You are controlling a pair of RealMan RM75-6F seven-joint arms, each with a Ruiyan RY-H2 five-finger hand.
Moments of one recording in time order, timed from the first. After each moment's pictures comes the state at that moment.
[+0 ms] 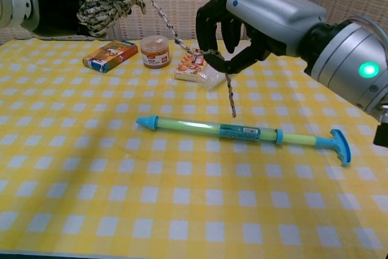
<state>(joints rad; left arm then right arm) -0.62 -1.31 -0.72 -1.89 0.38 0.69 -0.22 0.75 -1.59 0.14 -1.69 -1.38 1.27 -0.41</state>
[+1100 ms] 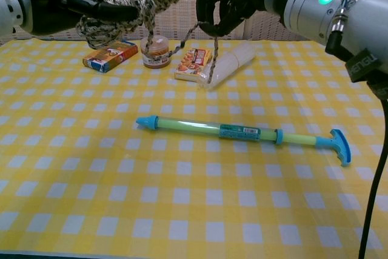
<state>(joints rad) -0.54 -1.32 -0.59 -1.84 1.20 0.61 -0.43 0.87 -1.54 0.38 -1.72 -0.98 1.04 -0.41</state>
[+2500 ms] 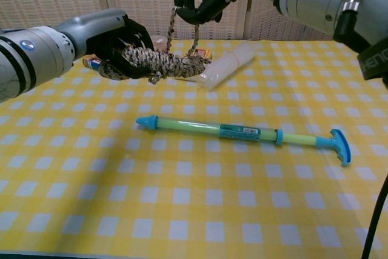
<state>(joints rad) -0.77 -1.58 -0.38 -1.77 0.80 1.14 0.51 0.90 -1.52 0.34 -1.97 -0.90 1.20 -0.50</state>
